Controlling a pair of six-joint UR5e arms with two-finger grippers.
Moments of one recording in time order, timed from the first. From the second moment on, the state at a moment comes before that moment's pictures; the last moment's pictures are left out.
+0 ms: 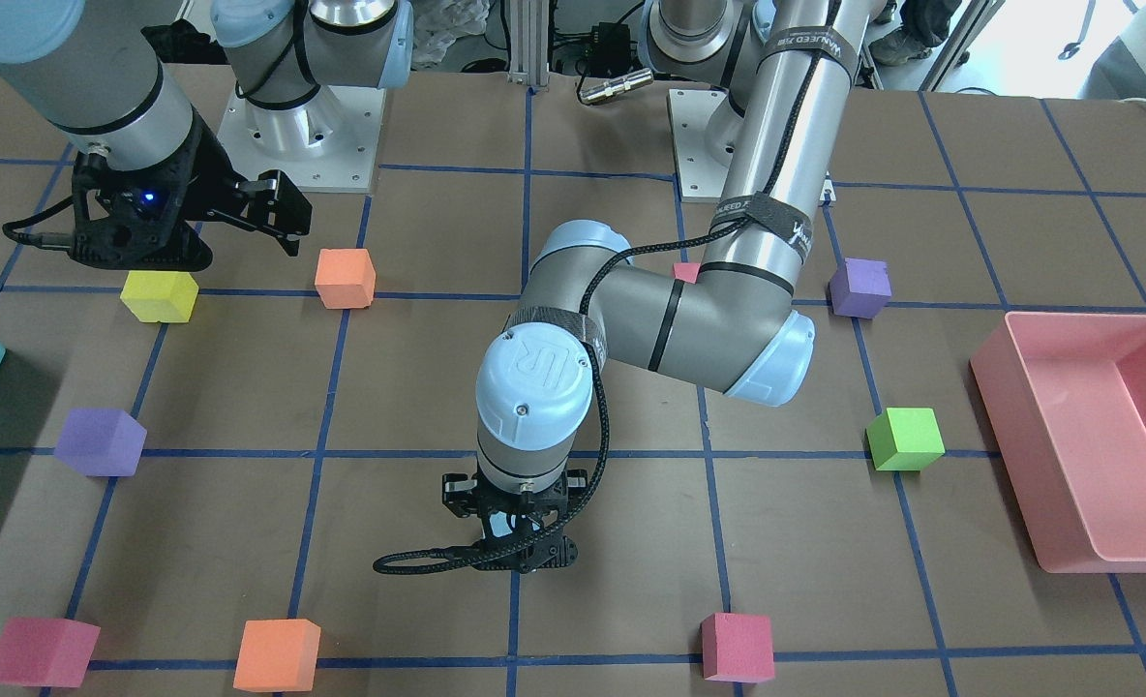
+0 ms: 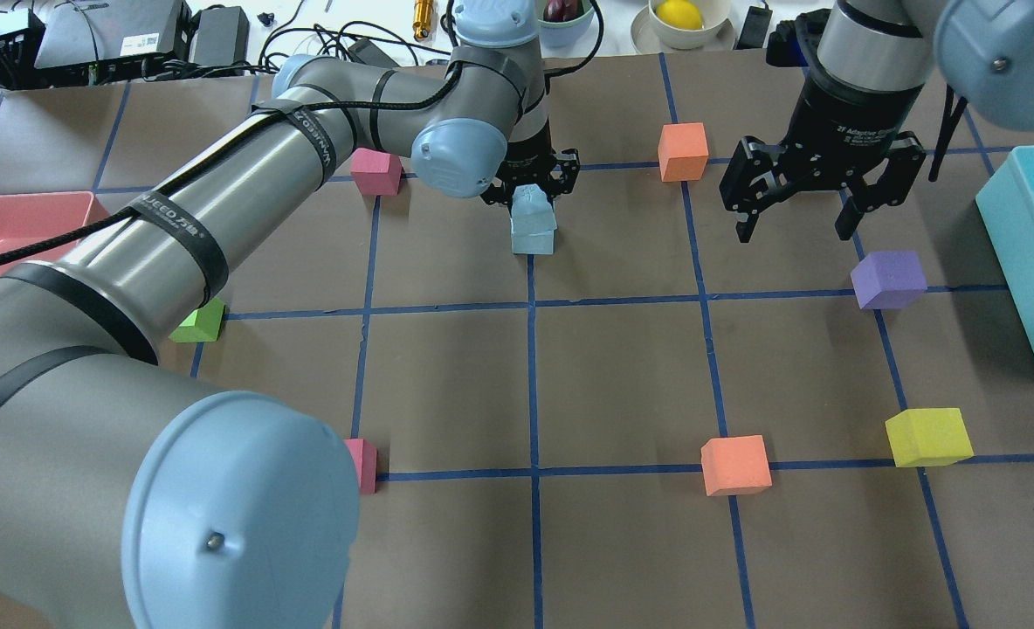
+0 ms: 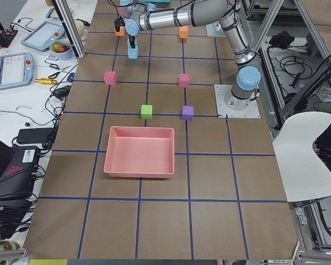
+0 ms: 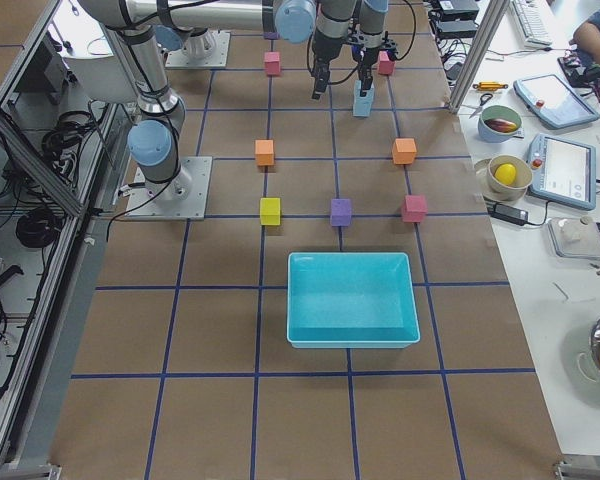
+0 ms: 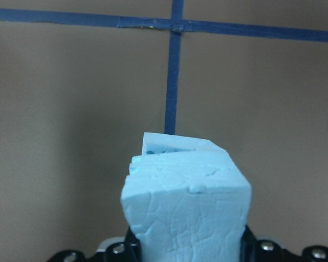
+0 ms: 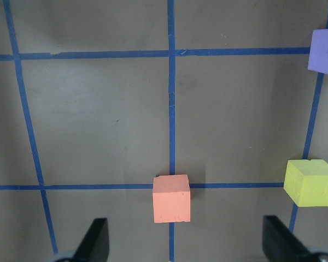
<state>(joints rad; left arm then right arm) -1.90 -2.26 -1.25 -1.17 1.51 -0.39 1.54 -1.52 1.55 -1.42 -1.56 -0.02</state>
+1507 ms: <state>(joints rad) -1.58 -1.83 -1.30 -1.62 1.52 0.01 1.54 -1.53 1.51 -1.41 -1.55 -0.01</state>
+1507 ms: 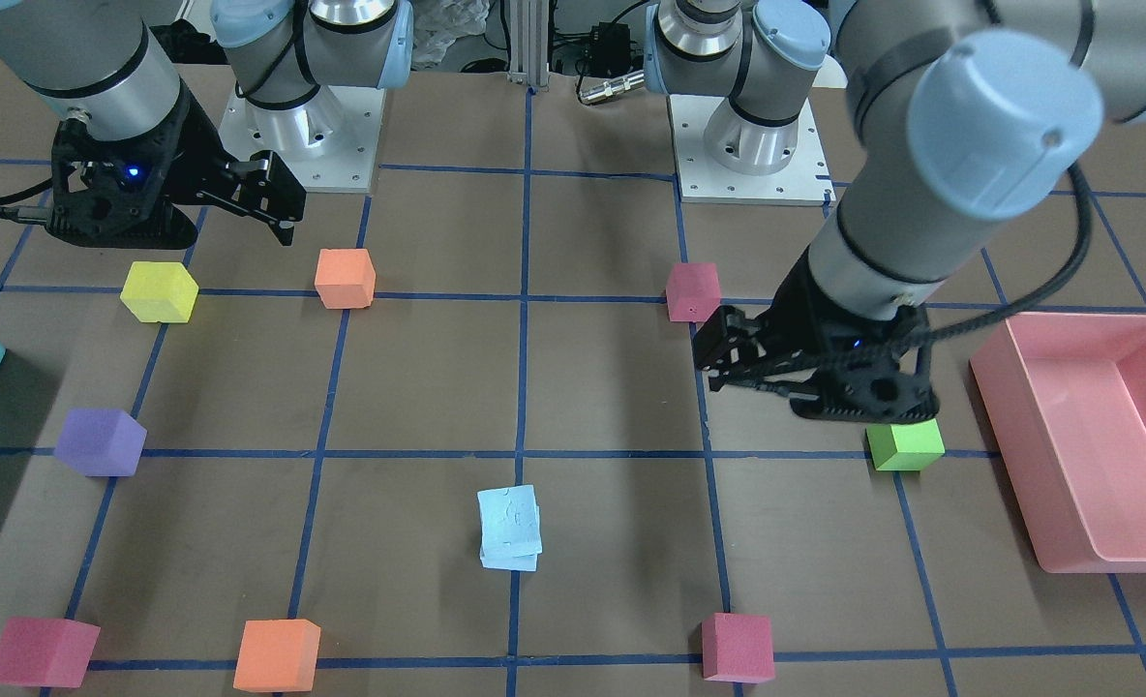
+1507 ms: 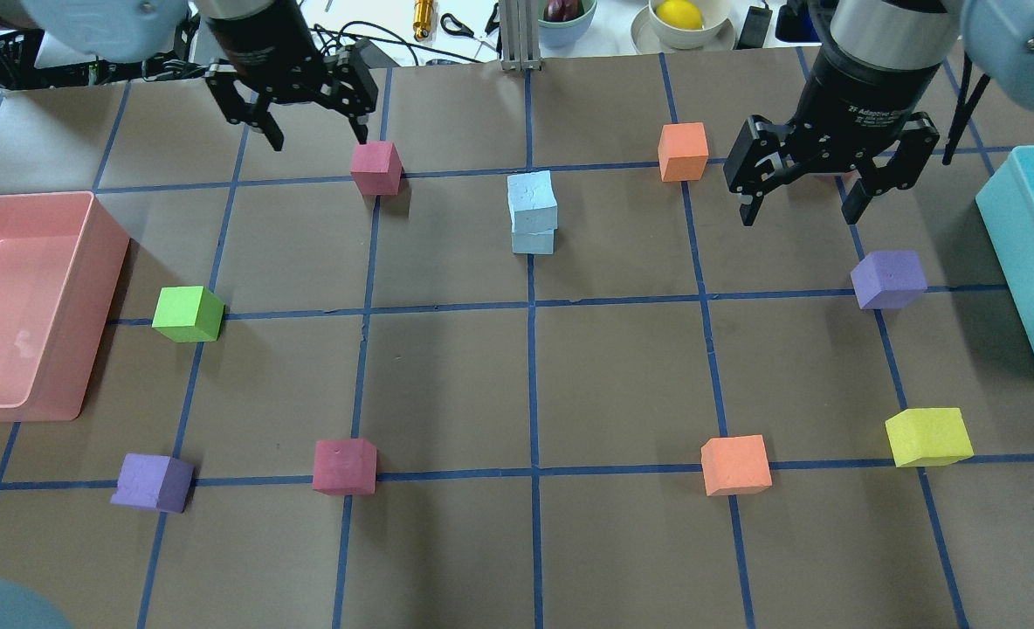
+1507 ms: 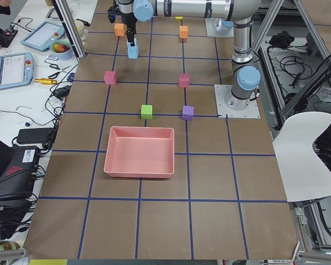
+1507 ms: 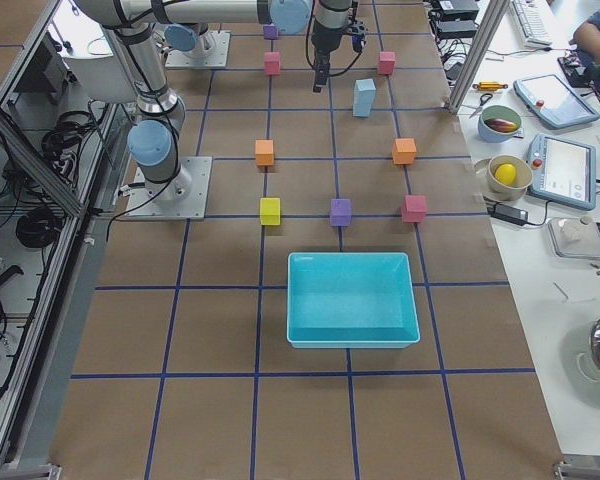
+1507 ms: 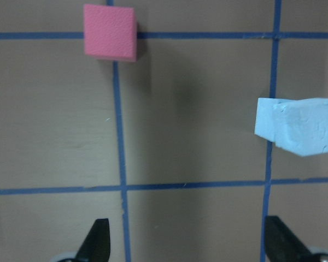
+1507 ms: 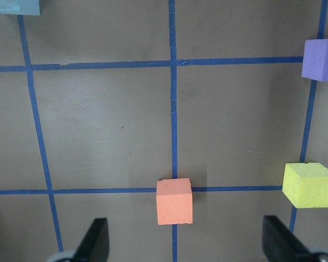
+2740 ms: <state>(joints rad) -1.54 -1.56 -1.52 -1.54 1.55 0.03 1.54 -1.53 1.51 -1.41 -1.56 -0.02</state>
